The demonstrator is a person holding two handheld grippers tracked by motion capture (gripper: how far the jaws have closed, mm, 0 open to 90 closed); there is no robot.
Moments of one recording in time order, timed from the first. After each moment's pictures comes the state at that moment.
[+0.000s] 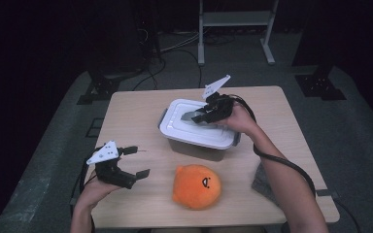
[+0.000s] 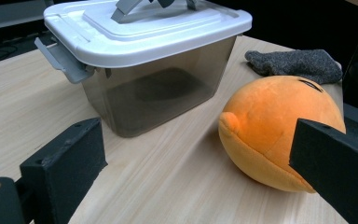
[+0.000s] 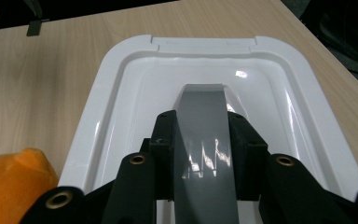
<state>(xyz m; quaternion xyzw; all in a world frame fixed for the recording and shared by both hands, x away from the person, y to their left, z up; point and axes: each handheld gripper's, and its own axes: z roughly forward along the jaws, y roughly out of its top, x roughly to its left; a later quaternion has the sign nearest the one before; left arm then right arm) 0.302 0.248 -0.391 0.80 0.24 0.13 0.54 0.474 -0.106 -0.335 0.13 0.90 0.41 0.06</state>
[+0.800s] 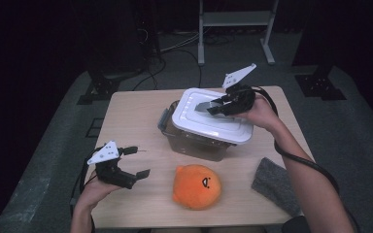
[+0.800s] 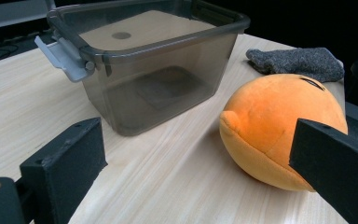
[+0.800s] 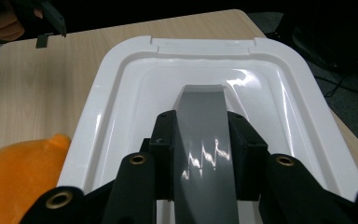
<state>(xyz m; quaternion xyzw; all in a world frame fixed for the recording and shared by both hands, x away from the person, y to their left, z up) 0.302 0.247 -0.391 0.80 0.24 0.13 0.54 0.451 -0.156 -0.286 0.15 0.89 0.42 0.09</state>
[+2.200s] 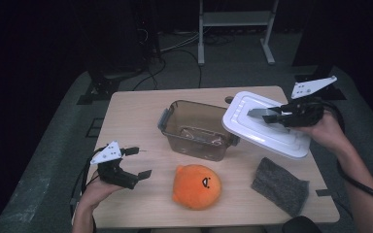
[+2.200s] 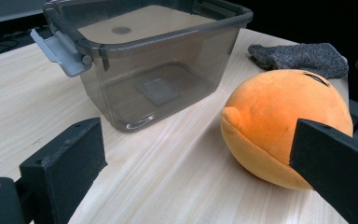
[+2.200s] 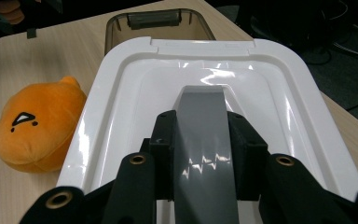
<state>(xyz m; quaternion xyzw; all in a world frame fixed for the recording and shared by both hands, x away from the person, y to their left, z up) 0.303 0.243 -0.394 0.80 0.24 0.12 0.53 0.388 -0.302 -0.283 0.23 0.86 0.44 0.12</state>
